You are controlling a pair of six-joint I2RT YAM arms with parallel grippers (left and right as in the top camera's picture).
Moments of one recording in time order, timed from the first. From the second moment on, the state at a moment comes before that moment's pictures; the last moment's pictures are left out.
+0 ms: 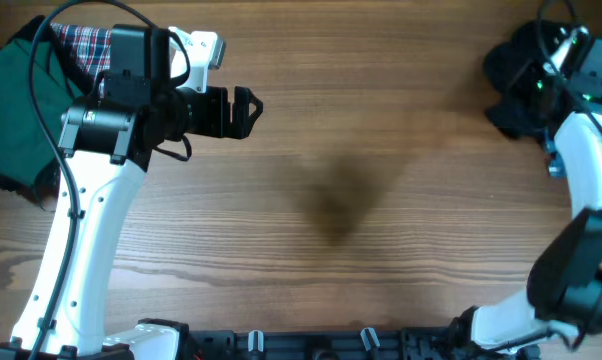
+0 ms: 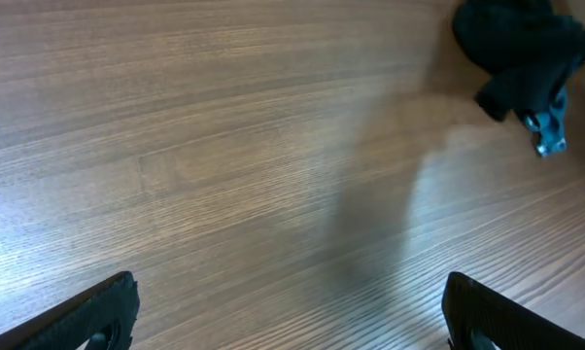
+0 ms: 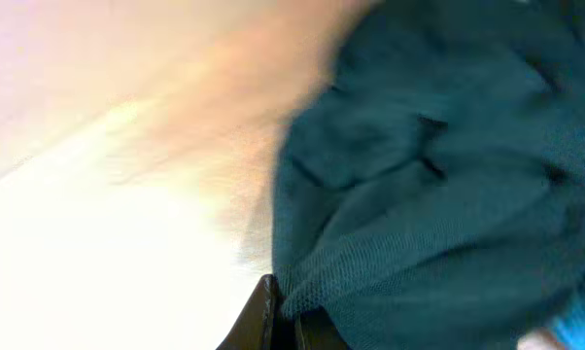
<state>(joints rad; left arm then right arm) -0.17 1.45 1.52 -0.99 0.37 -0.07 -0.28 1.71 1.31 -0.32 -0.13 0.25</state>
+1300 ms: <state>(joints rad) -0.17 1.45 1.52 -1.01 0.50 -0.07 0.44 1.50 1.33 0.04 -0.22 0.49</state>
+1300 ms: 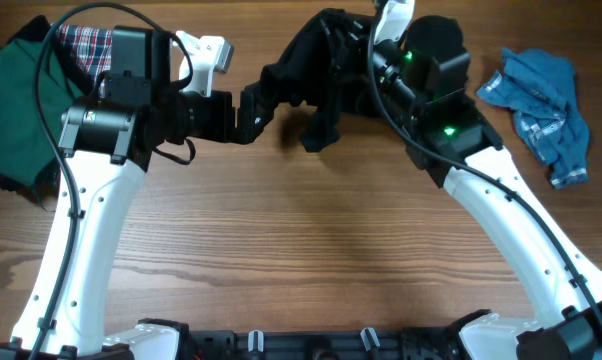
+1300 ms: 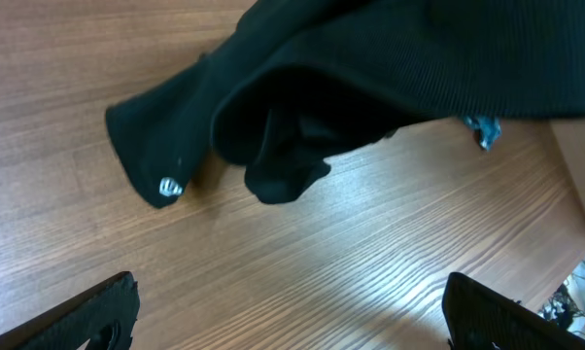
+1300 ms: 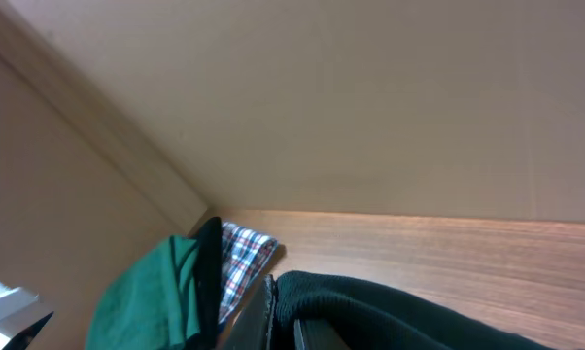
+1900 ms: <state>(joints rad) -0.17 1.59 1.52 -0.80 0.51 -0.08 0.49 1.50 1.33 0.00 -0.27 0.50</state>
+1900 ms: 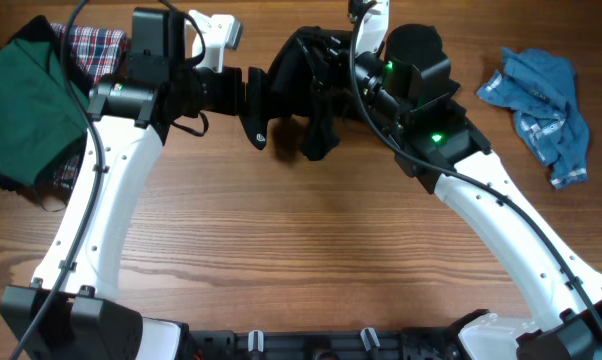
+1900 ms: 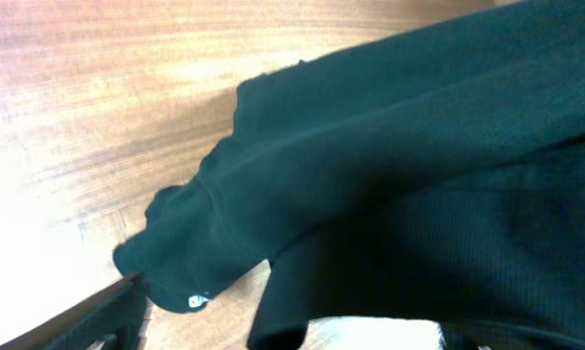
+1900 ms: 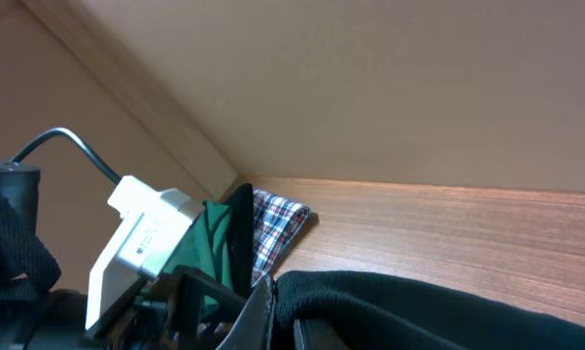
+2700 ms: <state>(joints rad) -0.27 1.59 1.52 -0.70 0.26 -0.07 0.48 1.50 1.33 -0.05 -0.27 0.43</state>
